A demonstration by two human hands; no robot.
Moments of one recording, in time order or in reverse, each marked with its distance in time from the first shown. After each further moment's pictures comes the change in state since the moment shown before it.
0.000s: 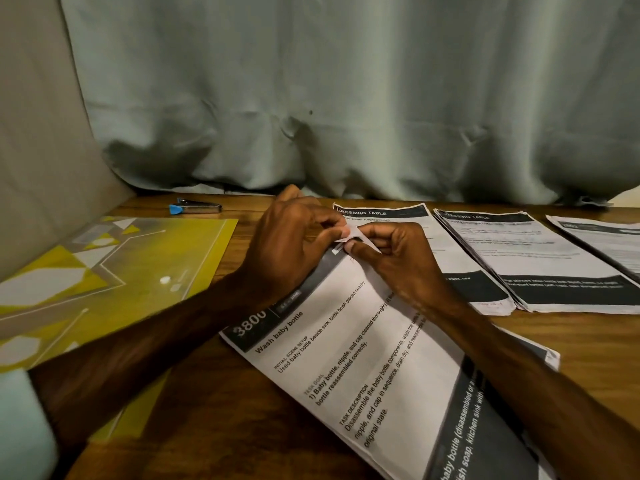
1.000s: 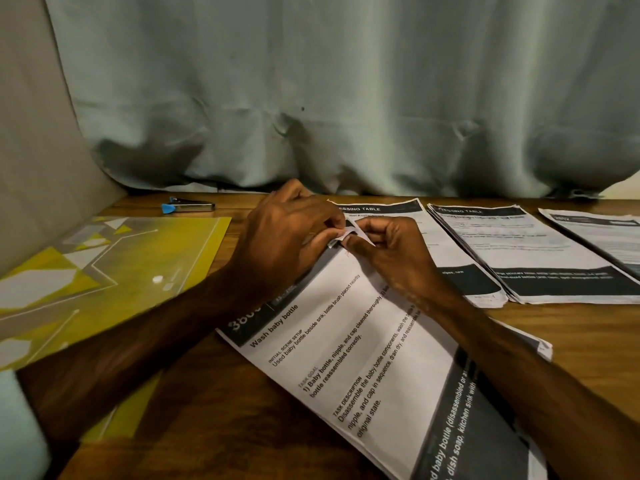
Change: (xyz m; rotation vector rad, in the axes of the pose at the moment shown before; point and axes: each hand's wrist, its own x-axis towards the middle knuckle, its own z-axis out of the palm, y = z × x) left_hand -0.004 0.005 -0.007 0.156 0.056 0.248; right_hand 0.001 0.001 -0.004 0.031 -0.015 0.030
